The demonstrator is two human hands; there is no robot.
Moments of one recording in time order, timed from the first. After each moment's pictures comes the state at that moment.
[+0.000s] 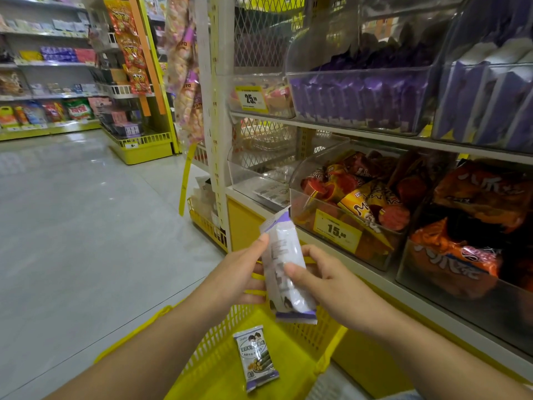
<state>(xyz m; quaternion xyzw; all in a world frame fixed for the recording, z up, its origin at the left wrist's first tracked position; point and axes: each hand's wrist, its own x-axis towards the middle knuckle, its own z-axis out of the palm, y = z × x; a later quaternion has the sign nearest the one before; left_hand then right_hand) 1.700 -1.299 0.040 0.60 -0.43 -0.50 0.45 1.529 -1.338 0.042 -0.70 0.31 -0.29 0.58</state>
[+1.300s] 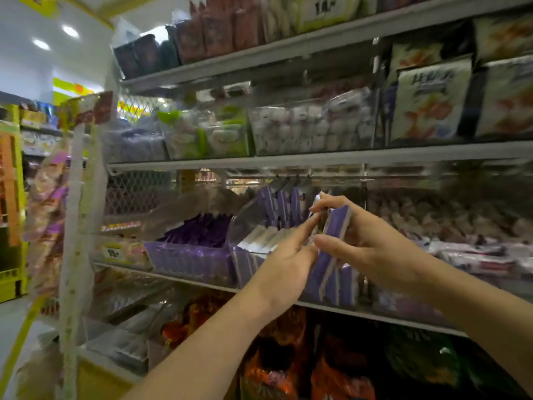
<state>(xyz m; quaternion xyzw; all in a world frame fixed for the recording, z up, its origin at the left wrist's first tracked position) 1.443 -1.331 0.269 0.19 -0.75 -0.40 0.49 1.287 -1.292 0.310 -0.83 0.35 -0.44 0.07</state>
